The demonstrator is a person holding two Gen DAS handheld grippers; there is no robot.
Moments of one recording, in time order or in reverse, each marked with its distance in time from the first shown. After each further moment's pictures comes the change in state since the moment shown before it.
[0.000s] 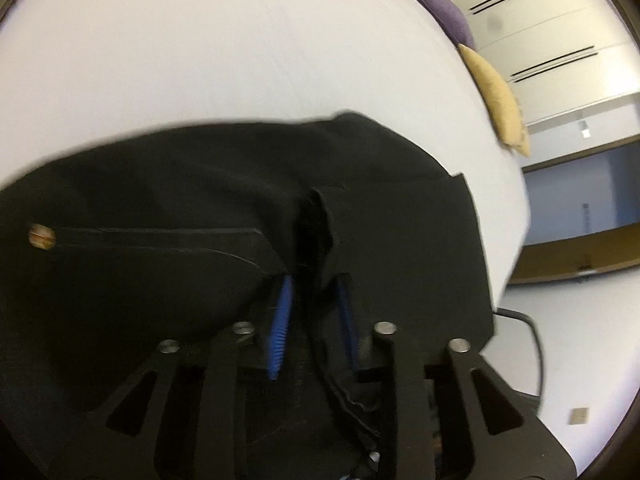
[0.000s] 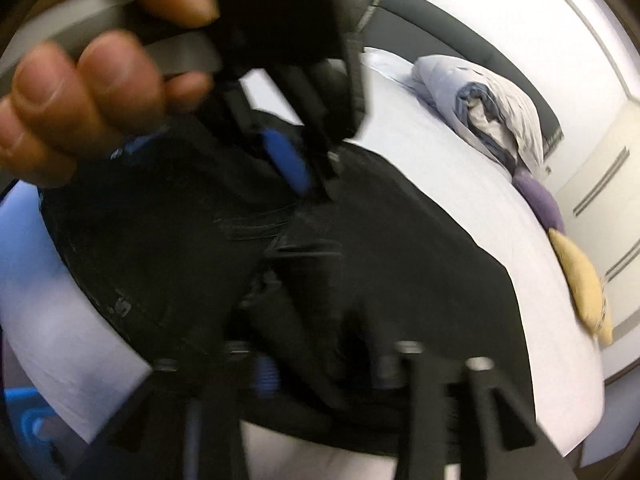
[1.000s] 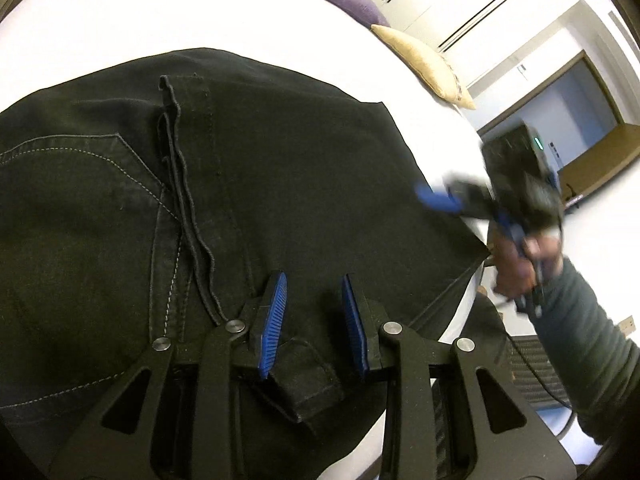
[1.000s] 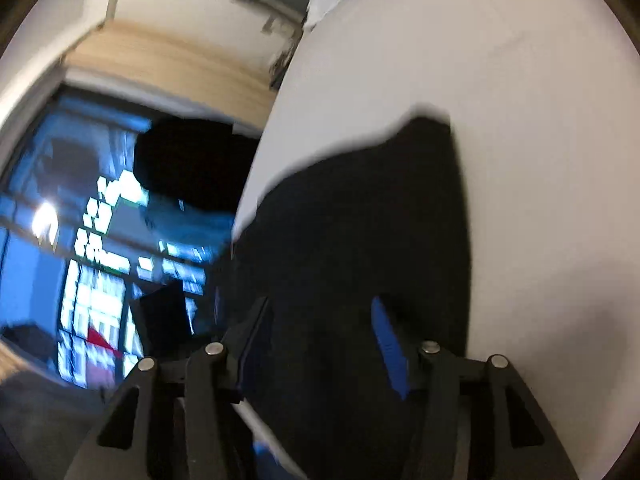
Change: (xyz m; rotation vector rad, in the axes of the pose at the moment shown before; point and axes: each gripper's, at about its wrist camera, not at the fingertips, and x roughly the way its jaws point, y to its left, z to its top) left arm 0.028 -0.040 -0.089 0.280 -0.126 -0.112; right arm 0.094 -0.280 -0.092 0.787 0.101 0.983
